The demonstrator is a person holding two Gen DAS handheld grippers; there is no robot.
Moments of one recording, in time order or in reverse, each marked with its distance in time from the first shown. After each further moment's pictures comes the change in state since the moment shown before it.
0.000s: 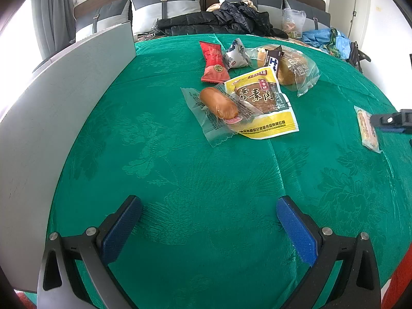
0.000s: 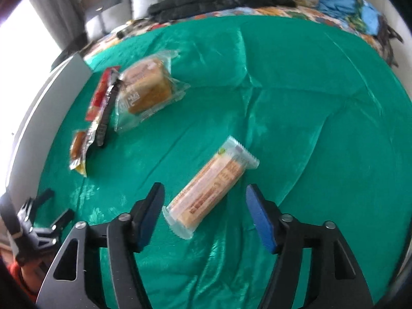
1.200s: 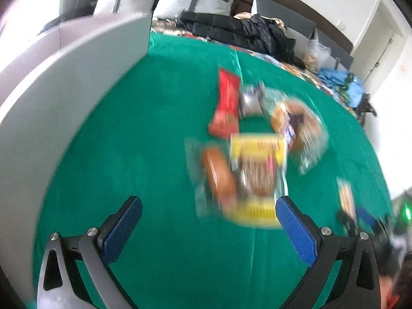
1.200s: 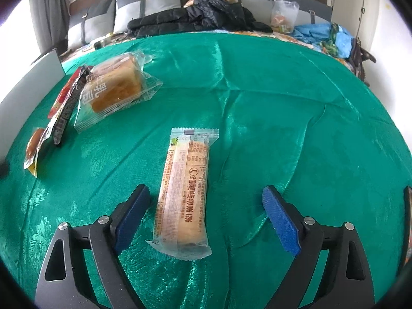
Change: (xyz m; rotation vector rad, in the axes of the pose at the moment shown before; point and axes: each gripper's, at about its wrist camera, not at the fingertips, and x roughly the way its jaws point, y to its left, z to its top) left arm 0.017 0.025 0.088 -0.273 0.021 -0.079; right arm 0.037 0.007 -0.011 -0.056 -0.179 -0.181
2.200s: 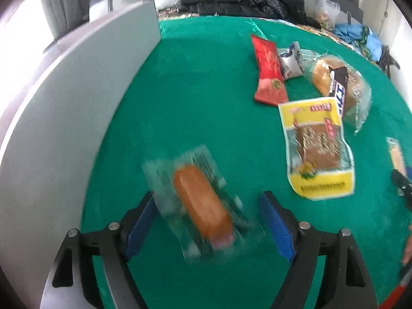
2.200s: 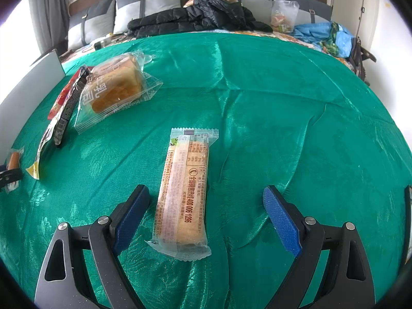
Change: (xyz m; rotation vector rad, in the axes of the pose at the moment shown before) left arm 0.030 0.026 -0.009 0.192 0.119 0.201; right arm 0.001 0.000 0.000 0.001 0.000 0.002
